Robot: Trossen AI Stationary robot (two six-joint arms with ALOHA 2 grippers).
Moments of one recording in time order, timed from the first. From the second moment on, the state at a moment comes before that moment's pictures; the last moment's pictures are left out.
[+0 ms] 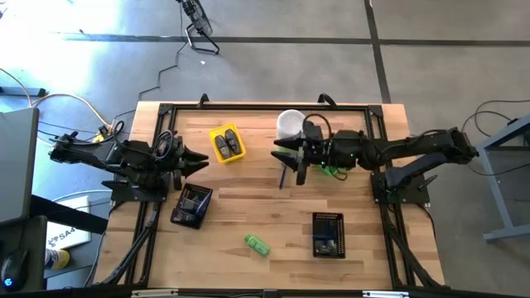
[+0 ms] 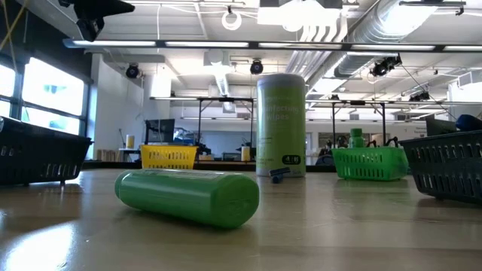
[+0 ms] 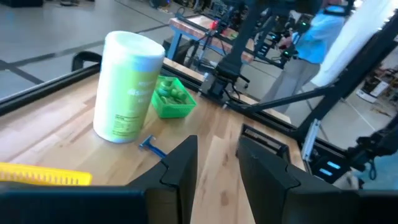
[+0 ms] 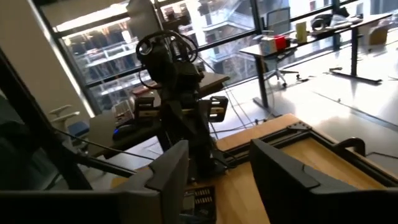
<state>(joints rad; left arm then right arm) -0.23 0.45 0.61 -0.28 -0.39 -0.47 0.12 1.31 1.14 0.16 0.28 0.31</state>
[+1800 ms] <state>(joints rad) -0.23 0.45 0.61 -0.42 -0.48 -0.36 0.35 1.78 1.45 -0.84 0.62 1.56</state>
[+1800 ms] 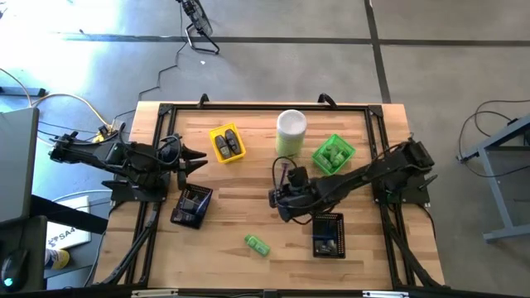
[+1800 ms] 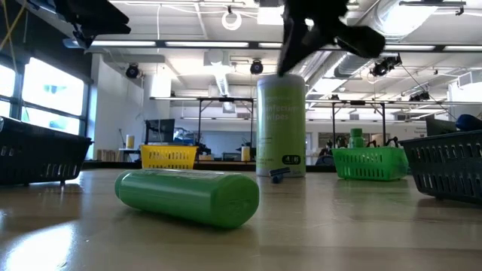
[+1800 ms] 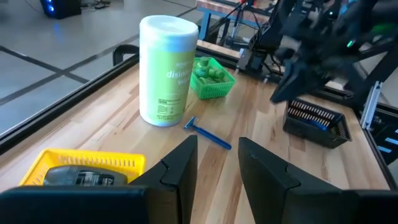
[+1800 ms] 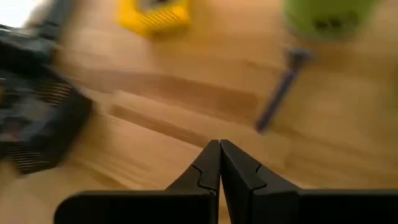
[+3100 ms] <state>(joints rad) -0.23 0.45 0.61 -0.42 -0.51 -0.34 0.16 2.00 1.45 -0.77 0.31 1.49</state>
